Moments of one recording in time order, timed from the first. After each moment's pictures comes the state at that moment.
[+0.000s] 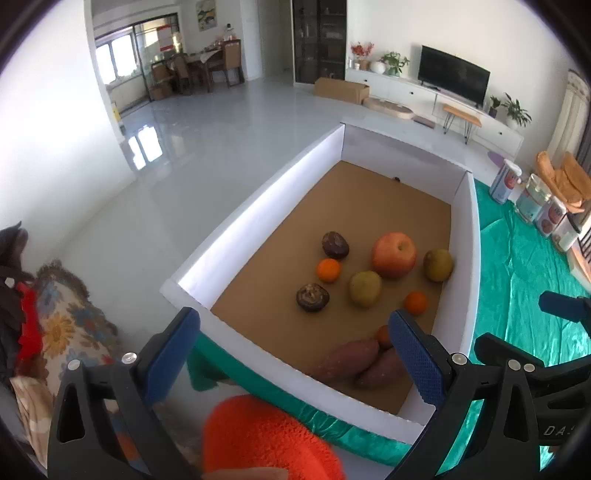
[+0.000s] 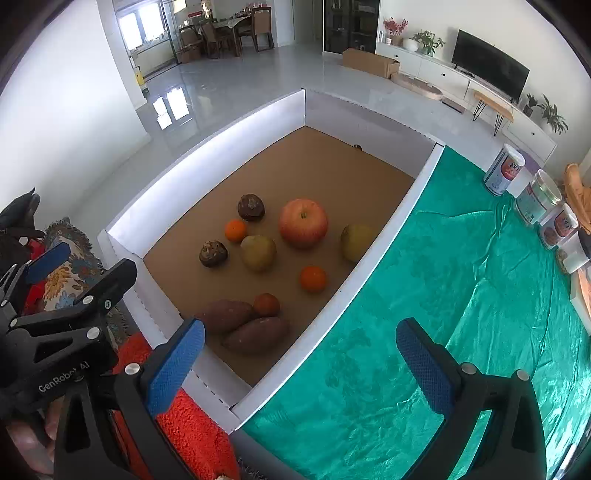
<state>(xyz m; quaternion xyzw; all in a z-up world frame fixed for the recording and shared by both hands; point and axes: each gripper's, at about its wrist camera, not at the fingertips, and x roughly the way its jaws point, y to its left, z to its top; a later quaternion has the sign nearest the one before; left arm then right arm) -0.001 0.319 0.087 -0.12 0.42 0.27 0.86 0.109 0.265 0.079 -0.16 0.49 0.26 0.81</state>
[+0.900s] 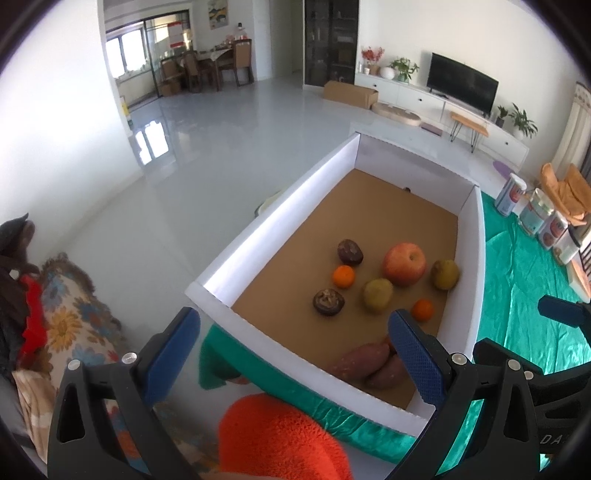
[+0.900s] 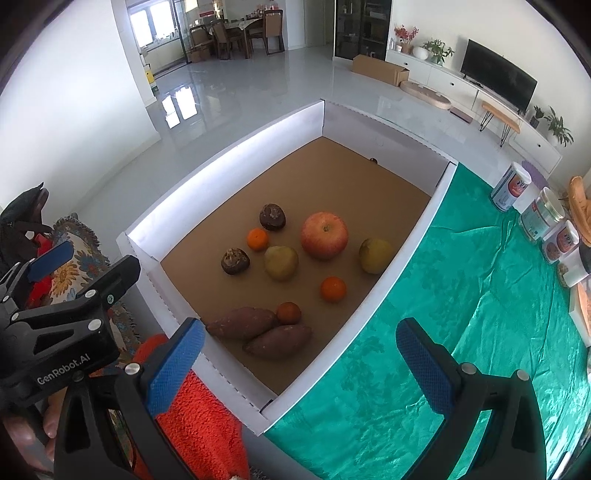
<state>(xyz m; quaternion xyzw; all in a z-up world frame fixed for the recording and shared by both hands) -0.019 0.337 0.101 -0.14 0.41 0.28 0.86 0.094 0.284 0.096 -0.17 0.49 0.27 0.81</state>
